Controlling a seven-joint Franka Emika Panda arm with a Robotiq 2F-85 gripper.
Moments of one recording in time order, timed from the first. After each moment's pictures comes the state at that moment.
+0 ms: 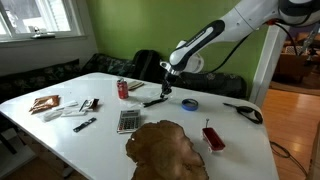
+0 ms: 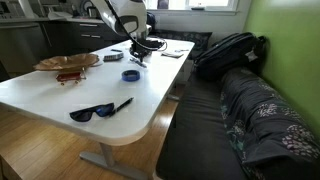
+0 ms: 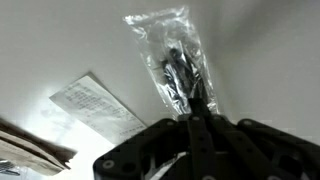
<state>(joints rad) -0.11 1.01 0.28 -1.36 0.13 2.68 -1.21</state>
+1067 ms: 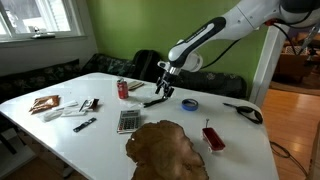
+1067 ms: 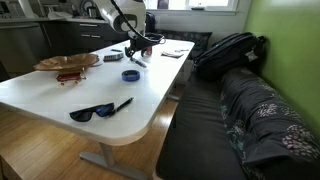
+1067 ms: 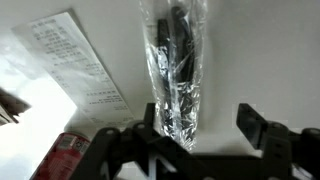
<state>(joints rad) -0.16 1.02 0.38 -1.36 0.13 2.62 -1.53</state>
